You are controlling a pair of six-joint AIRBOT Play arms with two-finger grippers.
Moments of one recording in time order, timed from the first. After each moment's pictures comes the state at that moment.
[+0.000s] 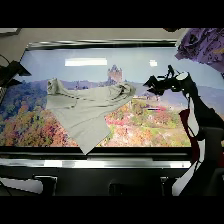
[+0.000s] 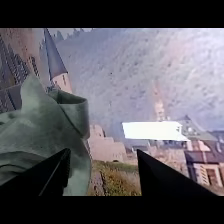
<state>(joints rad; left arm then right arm) 0.32 -1.66 1.95 1.20 -1.42 -1.73 -0.08 -2.06 1.81 -0.76 1.02 1.52</state>
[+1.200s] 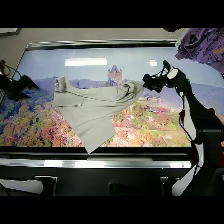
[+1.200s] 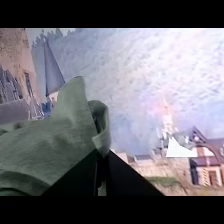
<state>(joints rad) 0.32 -1.63 1.70 1.19 -1.47 -1.72 0.00 -1.97 1.81 -1.05 0.96 1.71</state>
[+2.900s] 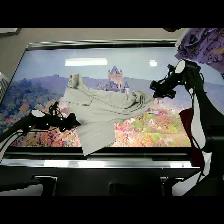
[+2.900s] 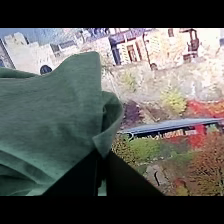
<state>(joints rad) 0.00 -1.47 0.78 0.68 -0.87 -1.39 0.00 -1.83 1.81 -1.32 1.41 1.86</state>
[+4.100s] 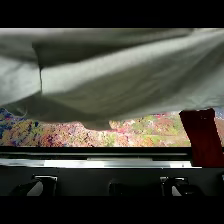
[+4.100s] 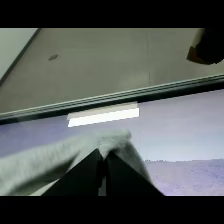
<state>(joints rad) 0.24 -0.92 1.99 1.18 -1.30 -1.73 0.00 -0.86 1.81 -1.38 1.16 1.78</state>
